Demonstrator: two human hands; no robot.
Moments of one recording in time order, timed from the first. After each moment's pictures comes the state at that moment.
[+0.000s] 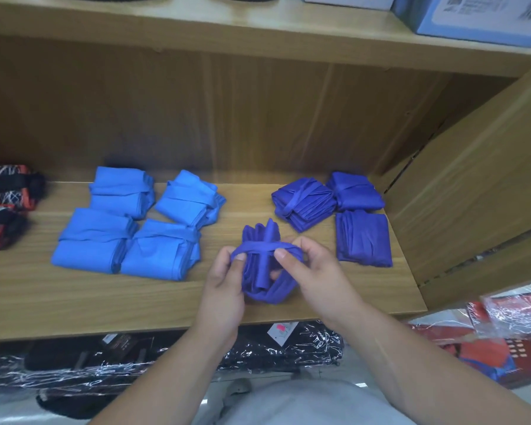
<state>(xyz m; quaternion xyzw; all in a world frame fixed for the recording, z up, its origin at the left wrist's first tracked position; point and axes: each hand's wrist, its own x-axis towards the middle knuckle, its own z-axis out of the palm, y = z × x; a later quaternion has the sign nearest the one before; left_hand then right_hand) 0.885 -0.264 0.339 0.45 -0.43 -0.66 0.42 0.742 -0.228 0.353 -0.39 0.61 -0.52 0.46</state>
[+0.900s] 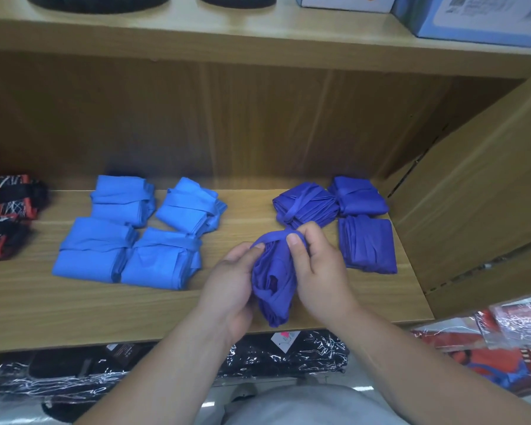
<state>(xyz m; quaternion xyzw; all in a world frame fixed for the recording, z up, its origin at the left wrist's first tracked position) 0.867 -0.281 0.392 0.45 -0.22 -0.80 0.33 0.739 -0.238 0.360 -0.52 0.70 -0.45 0.21</state>
